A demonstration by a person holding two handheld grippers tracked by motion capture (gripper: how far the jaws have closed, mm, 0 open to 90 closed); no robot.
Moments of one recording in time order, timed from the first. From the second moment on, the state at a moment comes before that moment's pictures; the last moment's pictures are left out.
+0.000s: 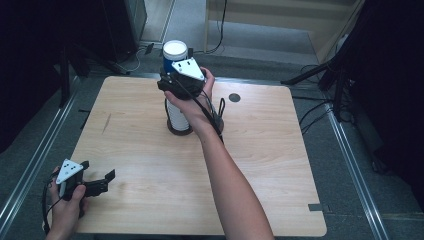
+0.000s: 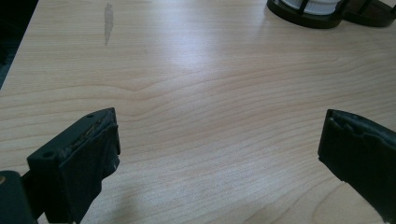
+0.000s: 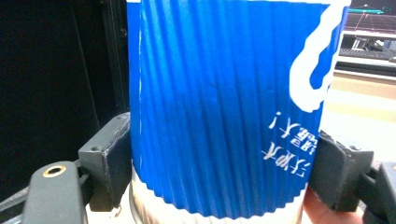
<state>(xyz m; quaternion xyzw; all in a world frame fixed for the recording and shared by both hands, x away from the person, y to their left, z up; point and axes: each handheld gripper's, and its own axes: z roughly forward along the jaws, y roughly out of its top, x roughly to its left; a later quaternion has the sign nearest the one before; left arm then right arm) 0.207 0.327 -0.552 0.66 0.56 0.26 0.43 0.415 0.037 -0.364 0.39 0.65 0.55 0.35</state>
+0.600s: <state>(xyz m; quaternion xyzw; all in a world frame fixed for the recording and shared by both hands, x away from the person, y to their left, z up) 0.207 0.327 -0.552 0.66 0.56 0.27 0.43 0.410 0.033 -0.322 0.38 0.63 0.57 0.36</state>
